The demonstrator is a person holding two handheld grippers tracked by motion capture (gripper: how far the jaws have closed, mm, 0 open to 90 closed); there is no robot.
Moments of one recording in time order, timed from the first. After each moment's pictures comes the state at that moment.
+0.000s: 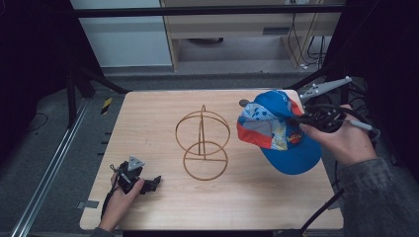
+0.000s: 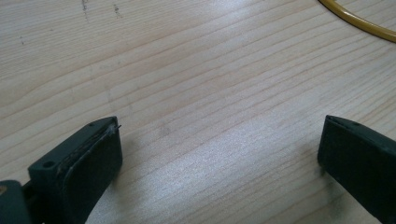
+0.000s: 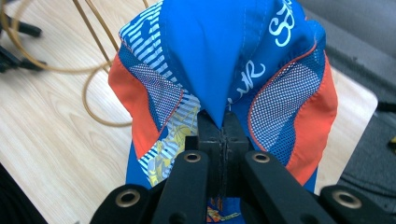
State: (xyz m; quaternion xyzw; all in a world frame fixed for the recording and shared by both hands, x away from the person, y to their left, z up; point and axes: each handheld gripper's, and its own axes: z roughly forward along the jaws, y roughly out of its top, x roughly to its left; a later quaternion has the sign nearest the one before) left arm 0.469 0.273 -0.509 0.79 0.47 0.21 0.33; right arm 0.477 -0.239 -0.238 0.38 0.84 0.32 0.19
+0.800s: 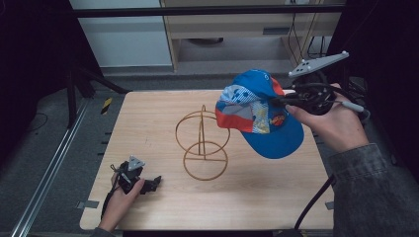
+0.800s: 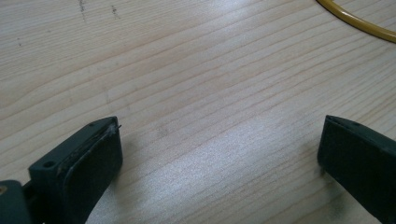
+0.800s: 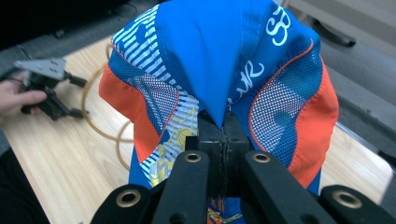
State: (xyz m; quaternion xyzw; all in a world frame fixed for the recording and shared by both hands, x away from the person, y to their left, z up) left arm 0.469 0.272 -0.509 0.80 0.47 0.20 0.33; right arm 0.478 -0.200 -0.188 0.33 0.83 0.40 0.20
